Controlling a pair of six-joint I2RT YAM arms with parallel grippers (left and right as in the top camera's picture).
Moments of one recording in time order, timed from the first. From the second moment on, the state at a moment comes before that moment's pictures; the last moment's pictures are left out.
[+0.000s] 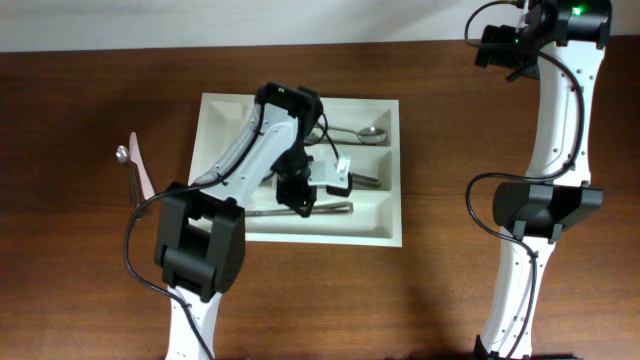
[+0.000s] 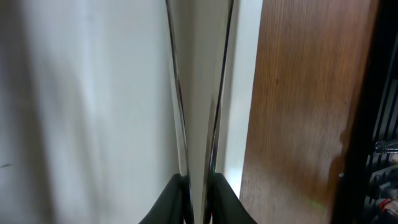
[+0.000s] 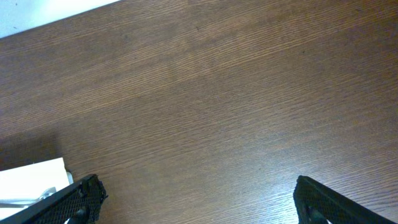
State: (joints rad) left arm -0.45 2.20 1.88 -1.52 0.30 1.15; right arm -0.13 2.50 2.92 -1.47 0.04 0.23
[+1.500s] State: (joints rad) left arm 0.12 2.20 2.27 -1.22 0.01 0.12; right arm -0.13 2.50 2.92 -1.47 0.04 0.24
